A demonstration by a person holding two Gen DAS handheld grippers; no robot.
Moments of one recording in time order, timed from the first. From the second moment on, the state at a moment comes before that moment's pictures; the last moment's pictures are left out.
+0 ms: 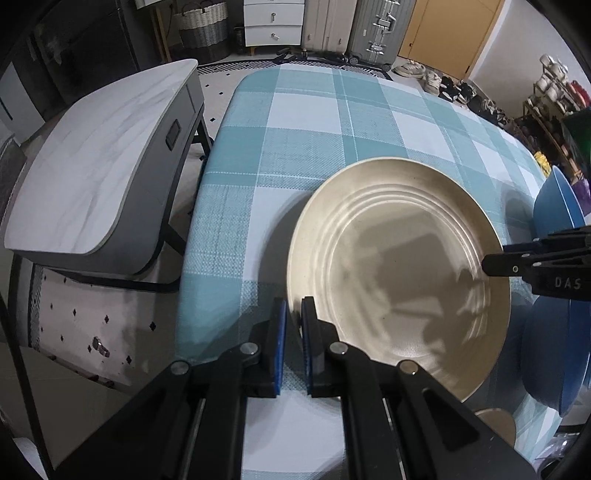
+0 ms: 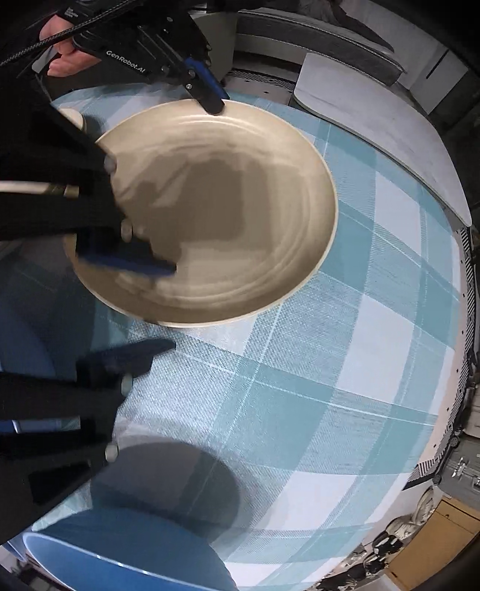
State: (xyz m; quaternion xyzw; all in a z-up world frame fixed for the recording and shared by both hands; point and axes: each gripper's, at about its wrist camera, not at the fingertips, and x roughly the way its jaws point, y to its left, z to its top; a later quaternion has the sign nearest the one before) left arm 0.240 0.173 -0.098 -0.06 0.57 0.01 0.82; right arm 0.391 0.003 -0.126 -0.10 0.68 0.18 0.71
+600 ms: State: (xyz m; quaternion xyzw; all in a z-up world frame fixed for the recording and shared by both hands) left arm 0.237 0.180 -0.100 -0.08 0.57 0.02 0.82; right arm 0.393 0.006 -0.138 -0.08 0.67 0.20 0.71
